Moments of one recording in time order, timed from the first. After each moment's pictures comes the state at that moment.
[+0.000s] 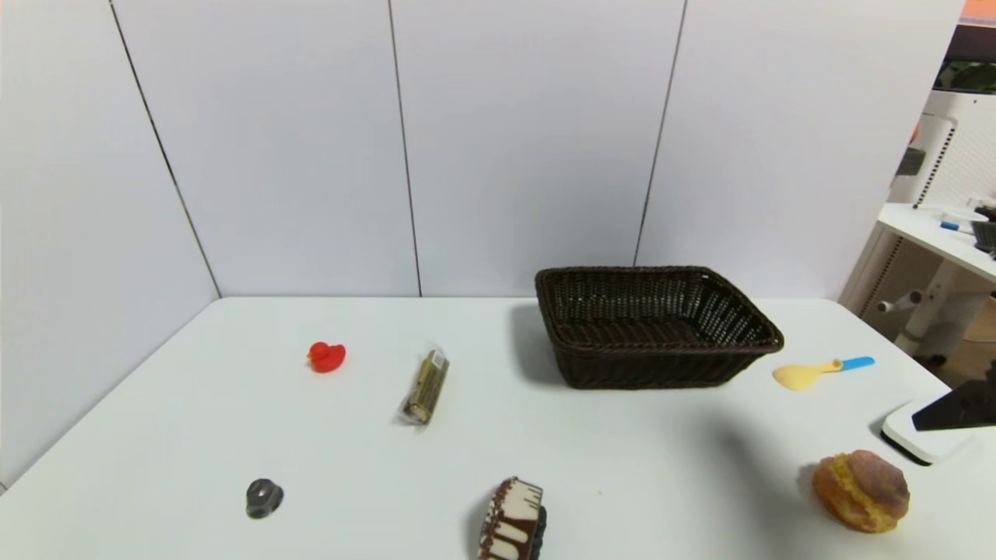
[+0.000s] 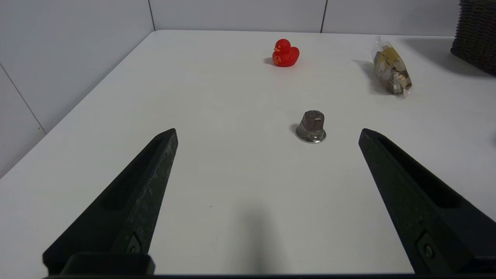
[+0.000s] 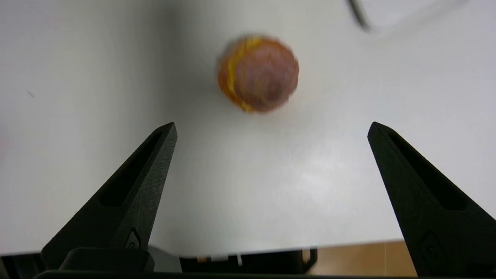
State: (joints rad) left arm 0.00 0.00 0.00 0.00 0.01 -0.04; right arm -0.06 1.37 -1.20 0.97 -0.02 0.05
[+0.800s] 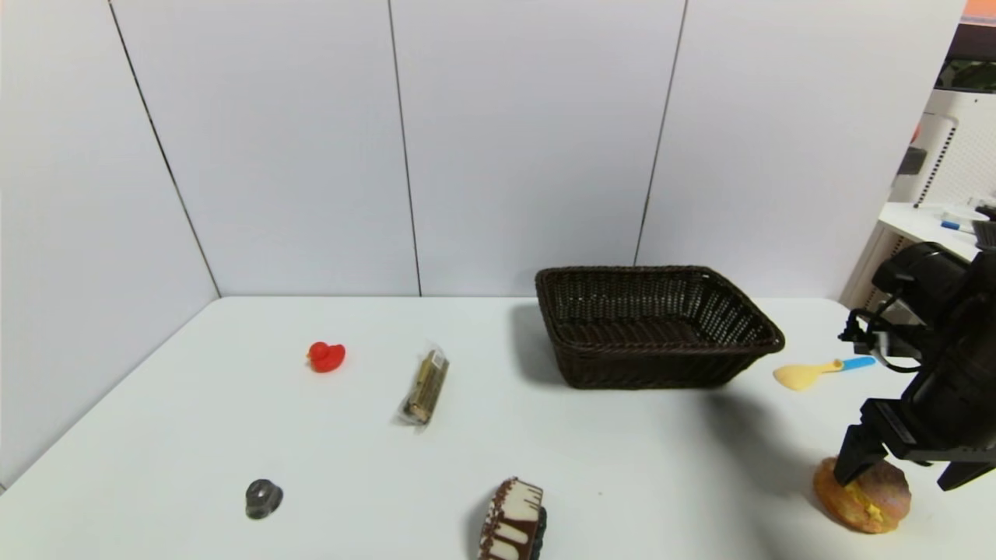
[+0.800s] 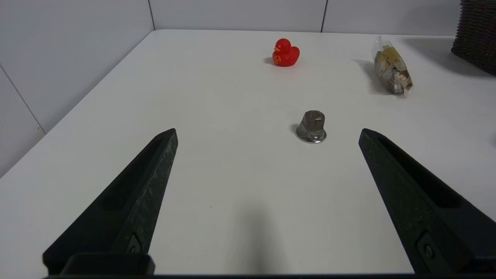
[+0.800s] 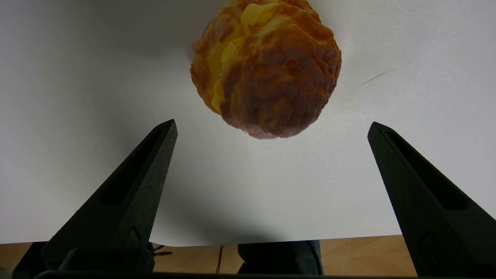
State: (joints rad) left arm 0.00 0.00 0.00 0.00 0.01 -0.04; right arm -0.05 1.75 -1.21 0.99 -0.02 0.04
